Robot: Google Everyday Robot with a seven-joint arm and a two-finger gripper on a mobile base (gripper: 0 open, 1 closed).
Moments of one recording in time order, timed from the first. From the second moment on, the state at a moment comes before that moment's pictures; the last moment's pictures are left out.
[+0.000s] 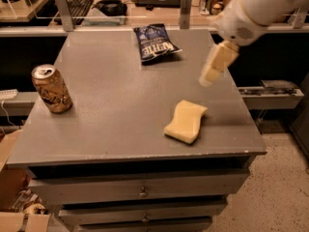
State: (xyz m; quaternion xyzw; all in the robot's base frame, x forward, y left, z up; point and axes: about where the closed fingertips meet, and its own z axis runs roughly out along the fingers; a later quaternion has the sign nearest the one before) arm 0.593 -0.144 0.955 -0.61 0.74 0.01 0.28
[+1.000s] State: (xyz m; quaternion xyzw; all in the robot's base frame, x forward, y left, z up) arm 0.792 -0.036 0.898 -0.54 0.73 0.12 0.40
